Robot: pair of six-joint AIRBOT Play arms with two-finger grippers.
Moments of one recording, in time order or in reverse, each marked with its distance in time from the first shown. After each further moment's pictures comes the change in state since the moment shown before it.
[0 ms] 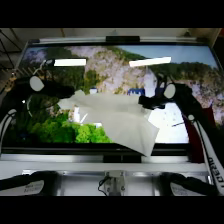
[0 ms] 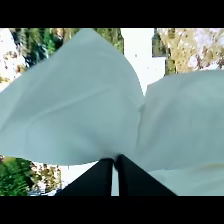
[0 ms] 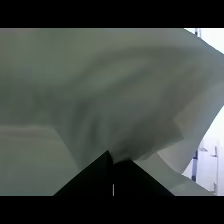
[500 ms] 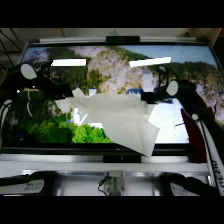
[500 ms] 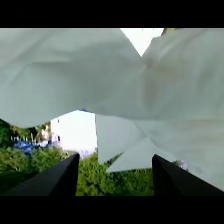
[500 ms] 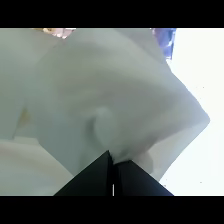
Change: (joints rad) left arm 0.055 -0.037 0.148 -0.079 -0.363 0.001; right arm -0.002 0.056 0.058 -0.138 0.004 -0.086
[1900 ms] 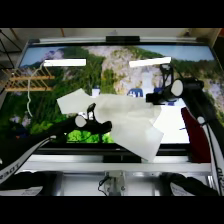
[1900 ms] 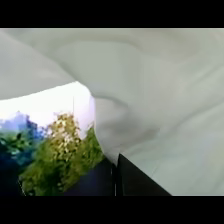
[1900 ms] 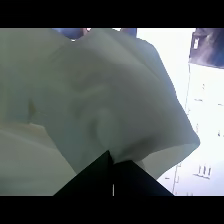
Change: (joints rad) left arm -0.515 -0.043 -0.548 -0.540 0.721 -0.035; right arm 0.002 0.052 0.008 -0.090 0.103 -0.002
